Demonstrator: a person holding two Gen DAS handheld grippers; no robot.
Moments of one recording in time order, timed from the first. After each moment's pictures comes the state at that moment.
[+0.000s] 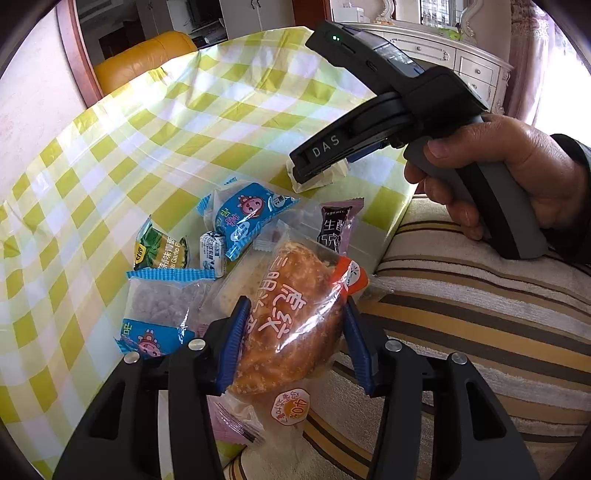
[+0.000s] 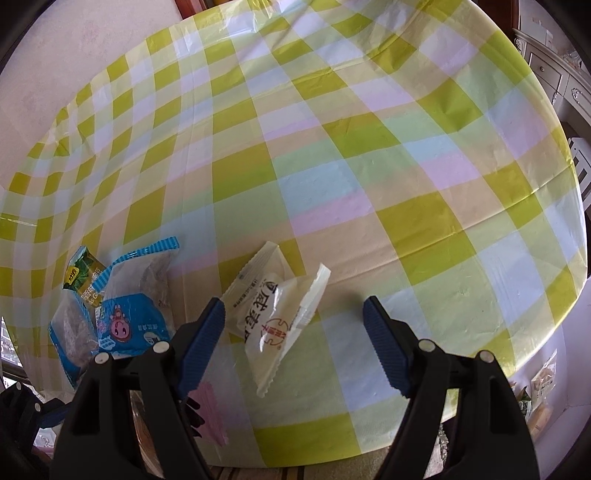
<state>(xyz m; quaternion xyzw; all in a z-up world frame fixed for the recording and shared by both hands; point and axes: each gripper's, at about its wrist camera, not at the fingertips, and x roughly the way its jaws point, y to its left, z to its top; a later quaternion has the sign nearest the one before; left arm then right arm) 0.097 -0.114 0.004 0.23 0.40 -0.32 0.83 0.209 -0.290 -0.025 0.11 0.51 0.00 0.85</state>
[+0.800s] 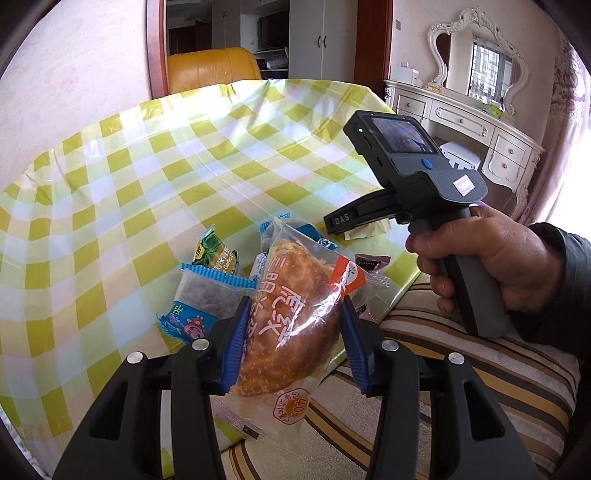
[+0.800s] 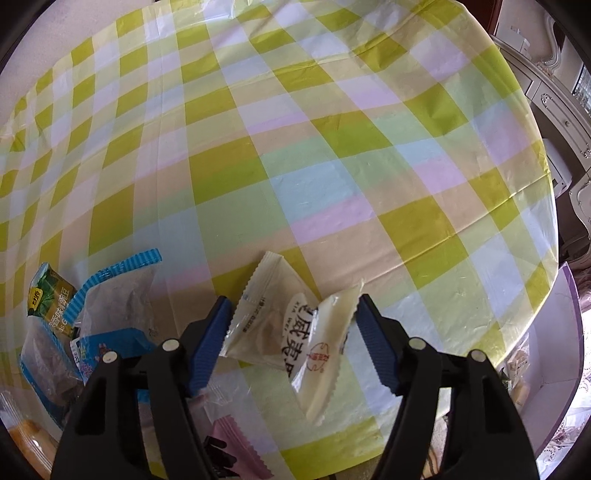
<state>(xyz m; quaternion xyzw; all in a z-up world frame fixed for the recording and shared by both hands) 0.086 -0.071 0.038 0.10 0.36 -0.27 0.89 0.228 -0.265 -0.027 0.06 0.53 -0.10 0.84</state>
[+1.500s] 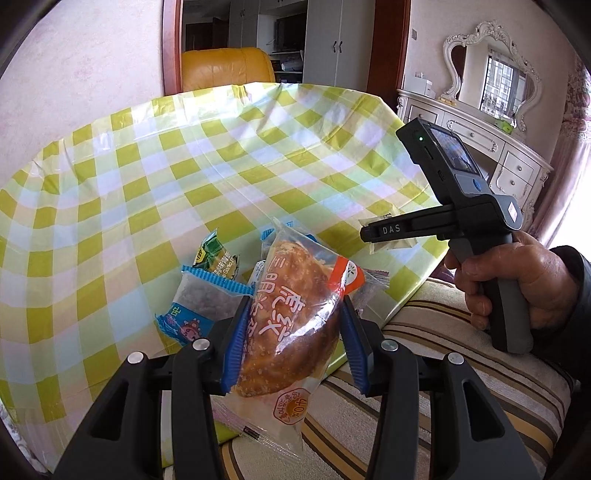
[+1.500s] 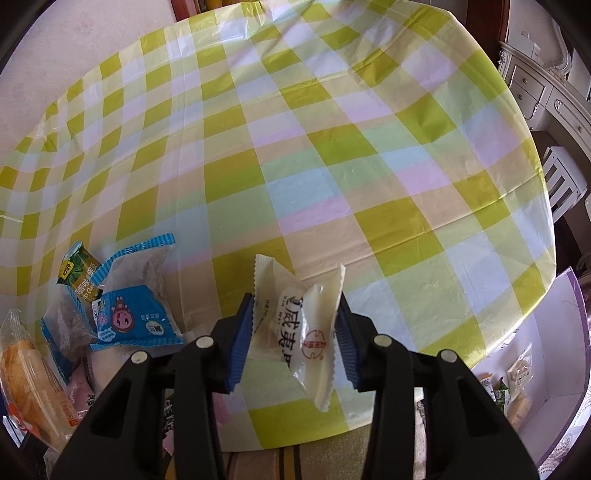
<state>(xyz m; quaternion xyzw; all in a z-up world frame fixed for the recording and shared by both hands) 0.089 -0.078 0.046 0.07 0.37 -0.25 0.89 0.195 -0.287 -0.008 0.08 0.51 -0.04 0.86</state>
